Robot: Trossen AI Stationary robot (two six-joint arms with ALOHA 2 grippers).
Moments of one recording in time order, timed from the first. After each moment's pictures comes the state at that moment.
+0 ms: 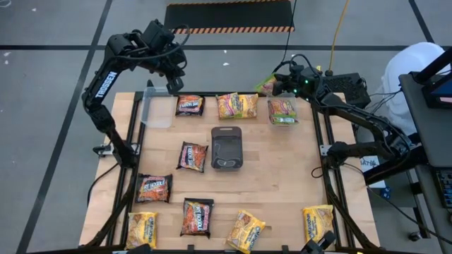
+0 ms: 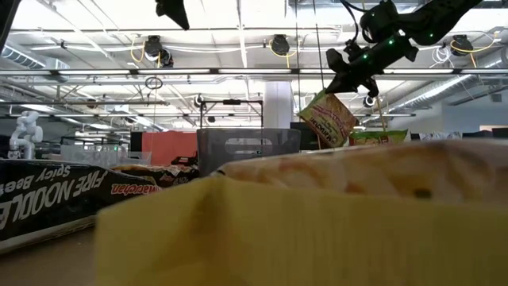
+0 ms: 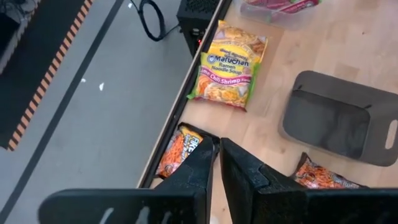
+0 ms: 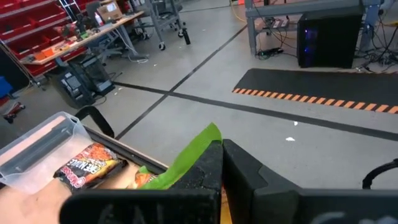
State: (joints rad) left arm 0.67 1.71 2.35 -1.57 0.04 0.30; right arm -0.85 1.19 0.77 0.15 0.01 0.28
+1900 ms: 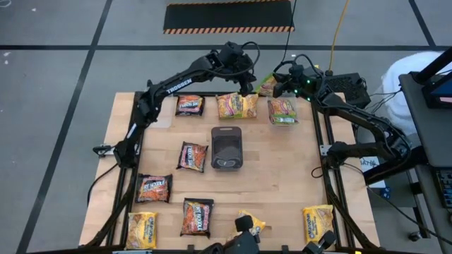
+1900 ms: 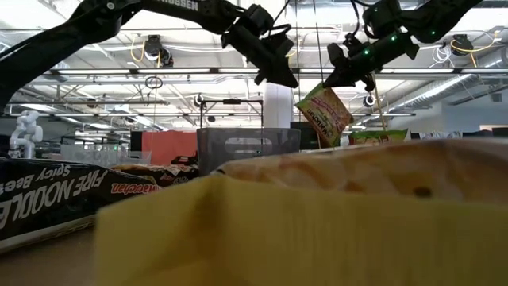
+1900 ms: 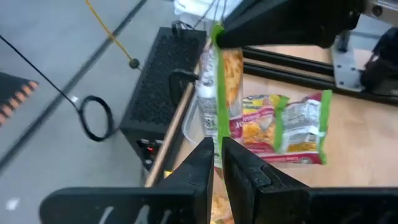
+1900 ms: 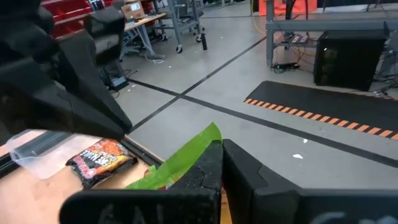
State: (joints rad) left arm 0.54 2.26 2.35 -0.68 0.24 0.14; right arm -0.85 1.18 0.77 0.17 -0.05 0.19
